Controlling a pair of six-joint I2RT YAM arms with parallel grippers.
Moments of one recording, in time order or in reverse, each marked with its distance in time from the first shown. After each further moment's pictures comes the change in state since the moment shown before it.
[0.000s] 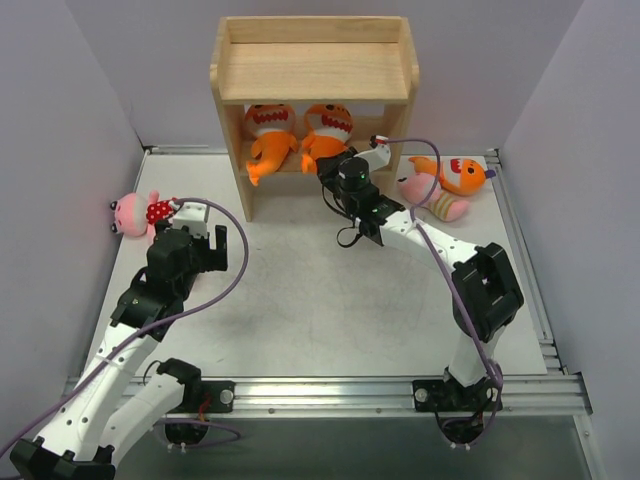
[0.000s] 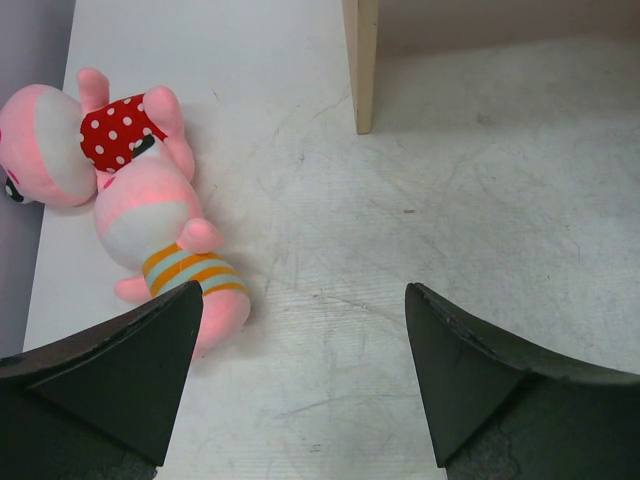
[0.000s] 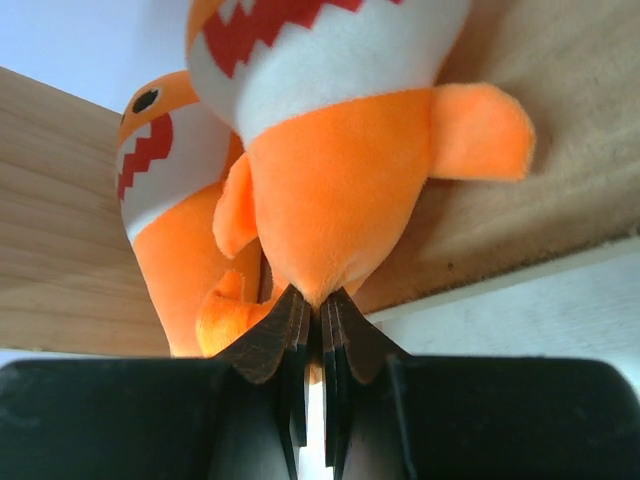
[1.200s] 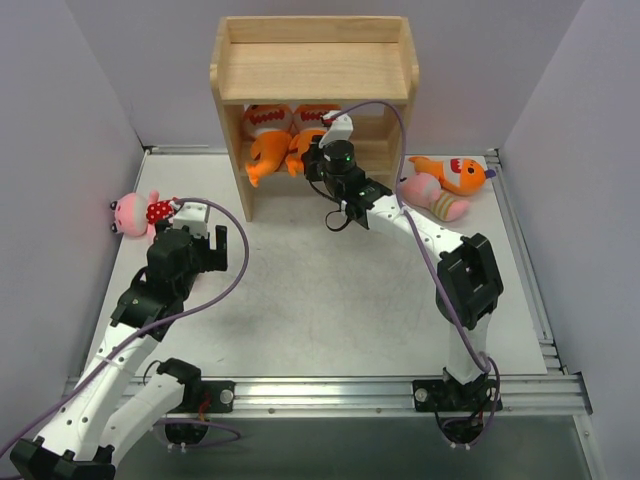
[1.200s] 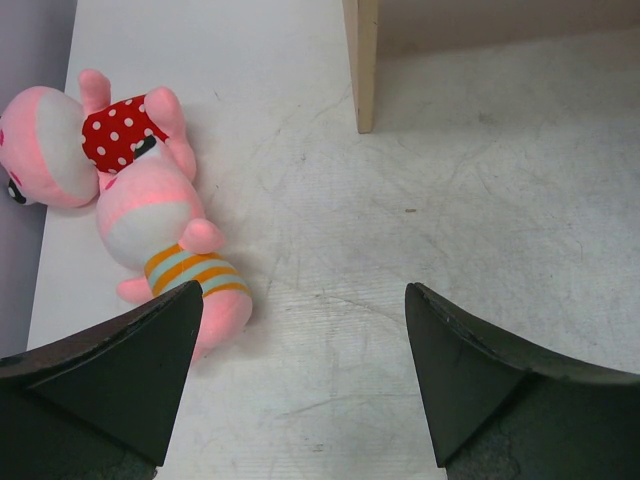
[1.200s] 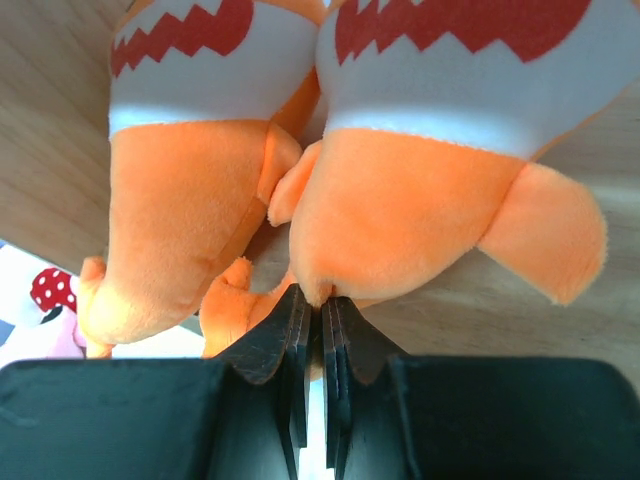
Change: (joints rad) left arm 0.000 0.000 0.000 0.000 0.000 0.008; right arm 0.021 0.134 0.272 -0.148 -0.160 -0.683
